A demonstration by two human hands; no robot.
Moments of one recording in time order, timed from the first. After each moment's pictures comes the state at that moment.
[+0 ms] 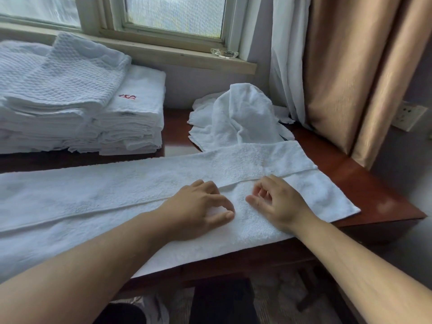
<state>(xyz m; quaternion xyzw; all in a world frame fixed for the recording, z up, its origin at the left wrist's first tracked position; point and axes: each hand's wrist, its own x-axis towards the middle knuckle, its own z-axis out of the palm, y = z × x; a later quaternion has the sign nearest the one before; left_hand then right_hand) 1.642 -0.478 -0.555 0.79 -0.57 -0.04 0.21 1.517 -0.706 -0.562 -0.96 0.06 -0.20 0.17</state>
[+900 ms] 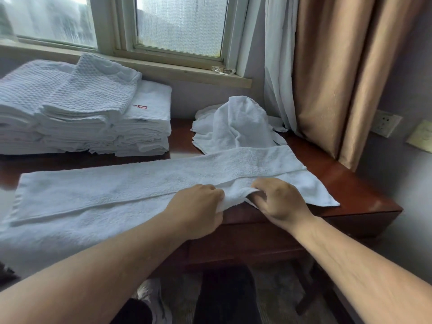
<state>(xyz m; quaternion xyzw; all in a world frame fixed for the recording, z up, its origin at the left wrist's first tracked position) 1.592 -0.457 -0.538 0.85 -0.51 0.08 0.13 1.487 -0.668 -0.539 -0.95 0.01 -0.30 0.06</state>
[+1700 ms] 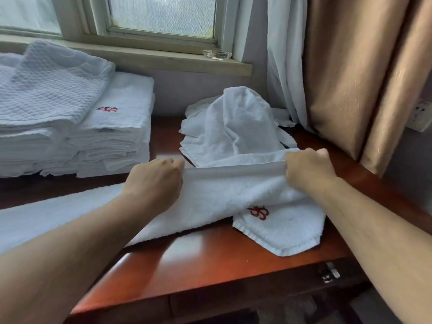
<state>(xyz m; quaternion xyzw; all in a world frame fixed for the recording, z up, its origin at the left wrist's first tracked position) 1.729 -0.501 -0.531 0.89 -0.39 0.23 0.02 1.593 -0.807 -0.505 -0.93 0.29 -0.07 -0.20</state>
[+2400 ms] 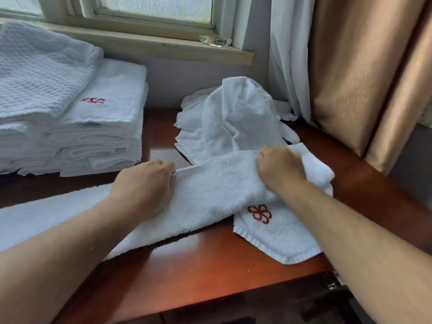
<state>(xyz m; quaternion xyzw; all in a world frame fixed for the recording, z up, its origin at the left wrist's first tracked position) 1.744 -0.501 -0.544 0.91 -0.38 0.15 0.07 1.638 -0.773 -0.527 -0.95 0.28 -0.15 -0.06</state>
